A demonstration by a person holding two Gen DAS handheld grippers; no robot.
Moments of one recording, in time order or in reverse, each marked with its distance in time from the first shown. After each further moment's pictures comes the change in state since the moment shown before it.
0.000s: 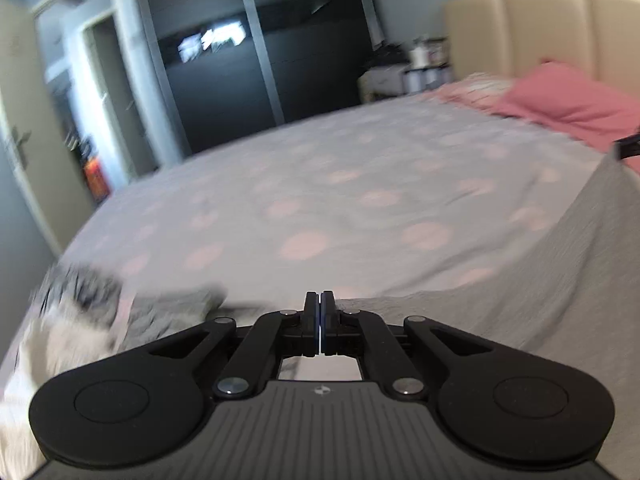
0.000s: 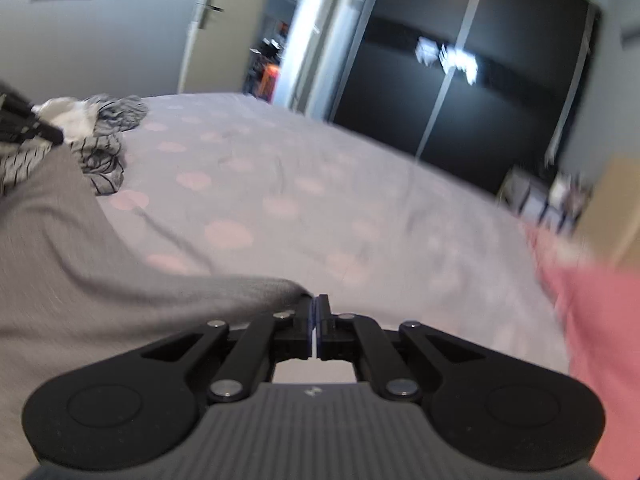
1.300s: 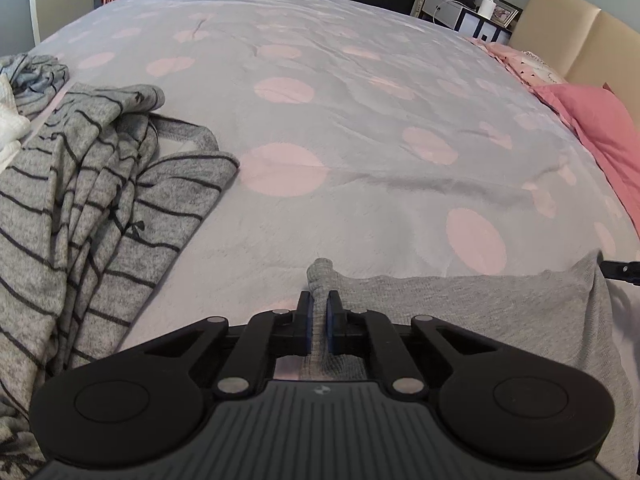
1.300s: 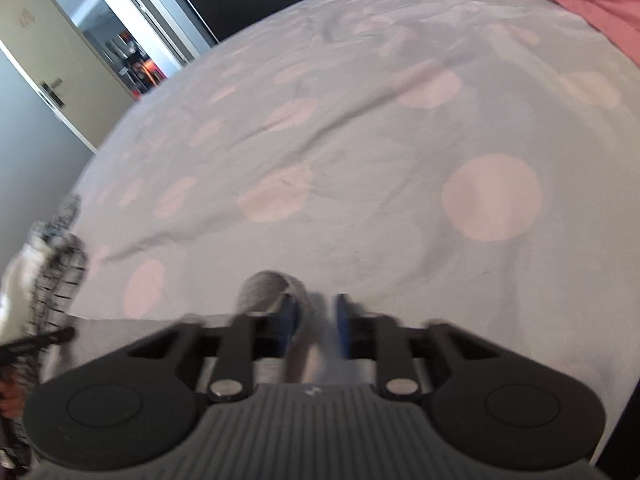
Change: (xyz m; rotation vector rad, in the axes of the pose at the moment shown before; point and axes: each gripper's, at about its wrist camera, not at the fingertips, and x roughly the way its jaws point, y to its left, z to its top) left arm 0.078 -0.017 -0.031 -0.398 0.316 -0.171; right arm 0.079 -0.043 -0.093 0.884 0.305 0.103
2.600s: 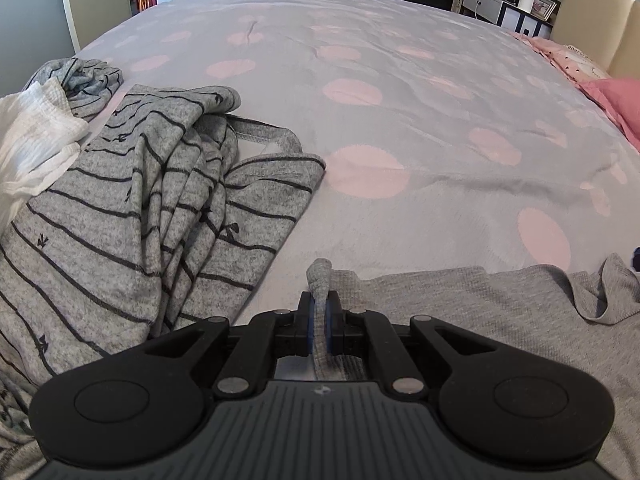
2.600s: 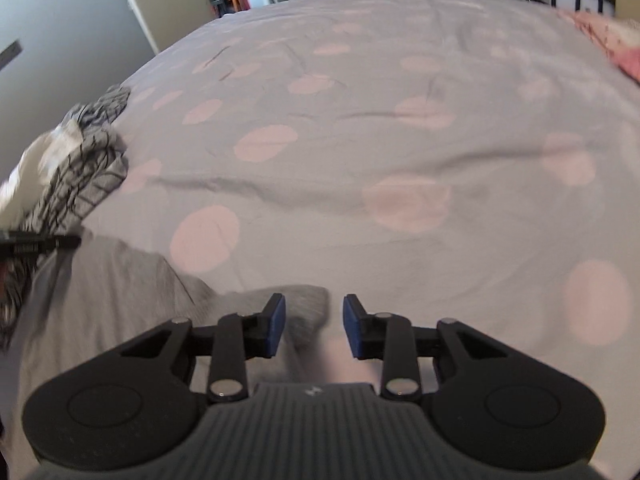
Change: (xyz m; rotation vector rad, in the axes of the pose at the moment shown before) left arm -0.005 0.029 -0.002 0.004 0.013 0.154; right arm 0.037 0.104 0.001 -0.373 0.121 0.033
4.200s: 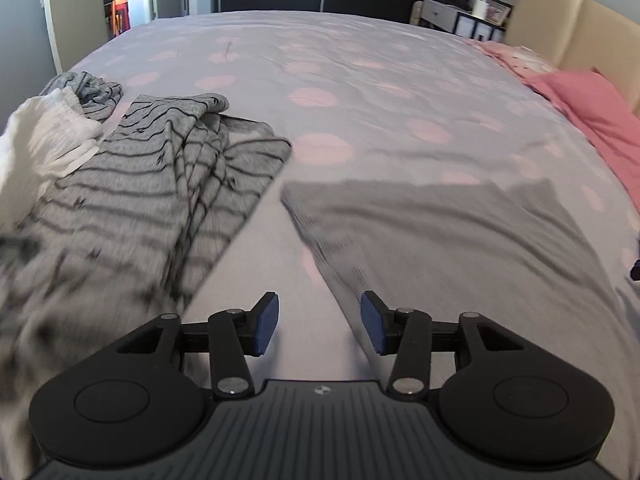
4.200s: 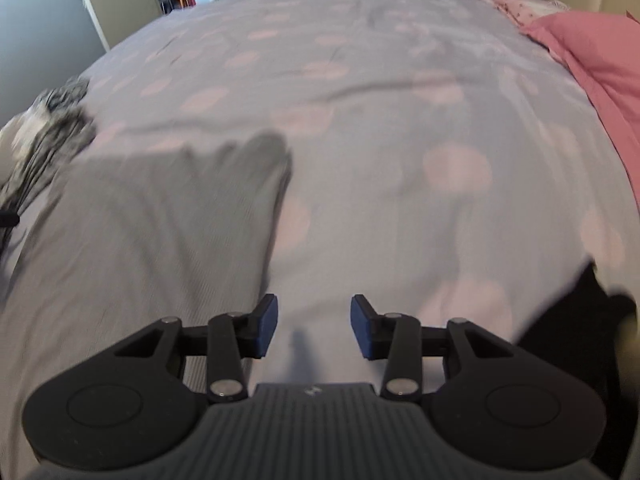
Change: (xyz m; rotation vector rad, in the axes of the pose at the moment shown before) left arm -0.101 -0.002 -0.071 0.064 -0.058 -0.094; right arm -0.122 -0.030 -0.119 0.078 0.015 -0.149
